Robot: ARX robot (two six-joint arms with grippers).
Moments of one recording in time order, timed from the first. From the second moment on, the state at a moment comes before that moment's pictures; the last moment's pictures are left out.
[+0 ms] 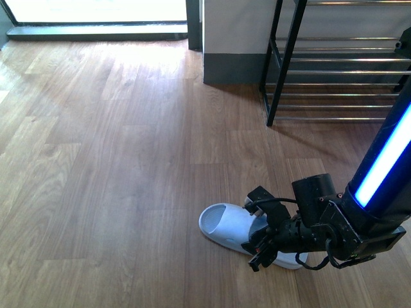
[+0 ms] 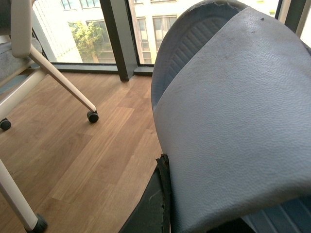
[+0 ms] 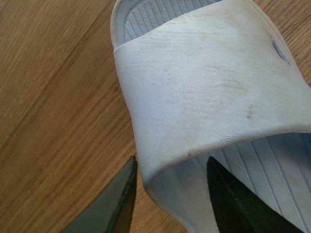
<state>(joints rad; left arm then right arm) -0.18 0.53 0.06 0.37 -0.48 0.06 0.26 2.94 1.30 0.57 -0.47 -0.36</state>
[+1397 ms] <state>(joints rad) -0.18 0.53 0.06 0.37 -0.48 0.06 0.16 1.74 0.34 1.05 -0.08 -0.34</state>
